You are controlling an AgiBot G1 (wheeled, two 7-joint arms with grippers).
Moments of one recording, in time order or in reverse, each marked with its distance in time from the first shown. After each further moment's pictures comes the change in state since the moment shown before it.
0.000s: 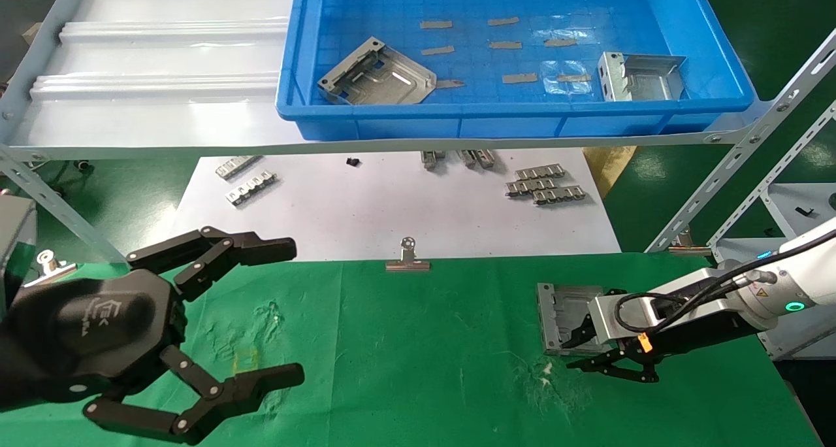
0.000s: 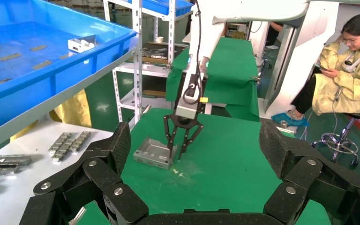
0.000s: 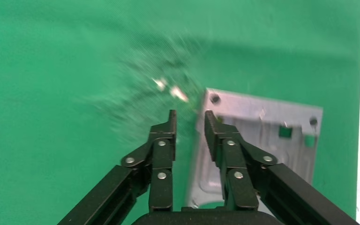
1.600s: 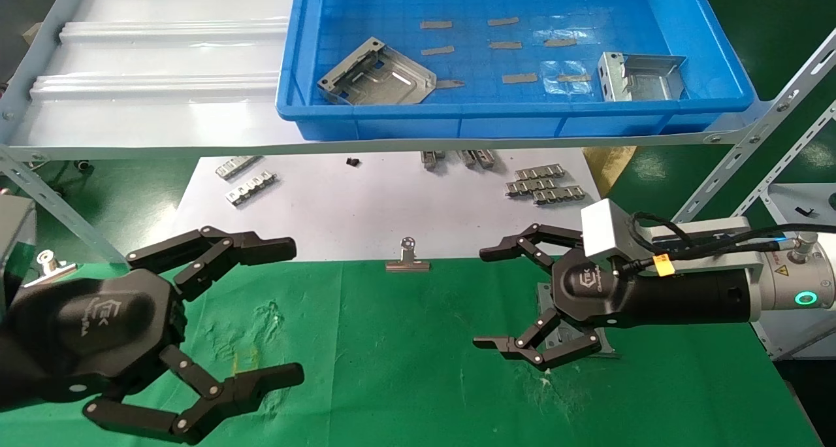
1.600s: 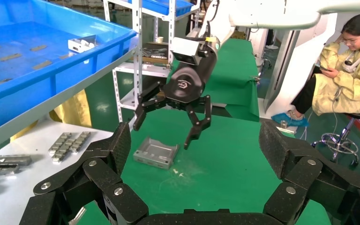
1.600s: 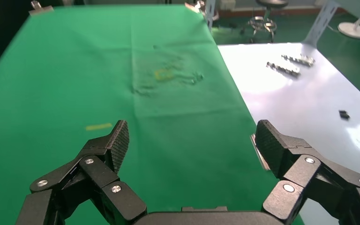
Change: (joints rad) left arm 0.000 0.000 0.000 0.000 0.000 0.000 0.000; right arm -0.192 0.215 0.462 0.454 0.218 -0.061 0.368
